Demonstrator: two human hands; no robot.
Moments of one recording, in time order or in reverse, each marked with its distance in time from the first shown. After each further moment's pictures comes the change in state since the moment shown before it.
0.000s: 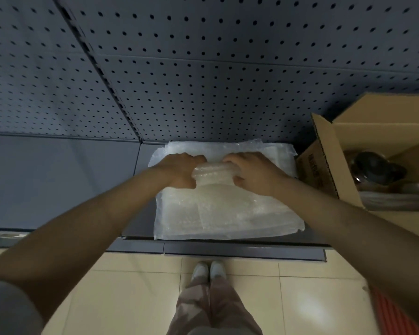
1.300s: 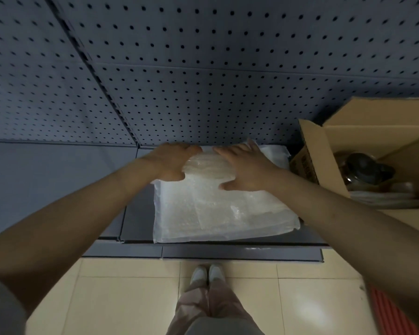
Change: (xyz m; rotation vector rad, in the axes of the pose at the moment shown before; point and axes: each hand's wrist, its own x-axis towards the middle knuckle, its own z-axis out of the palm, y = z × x) left_hand -0.007 -0.013 -0.028 0.116 0.137 0.108; right_hand 0.012 -0.002 -0.013 -0.166 -0.061 0.006
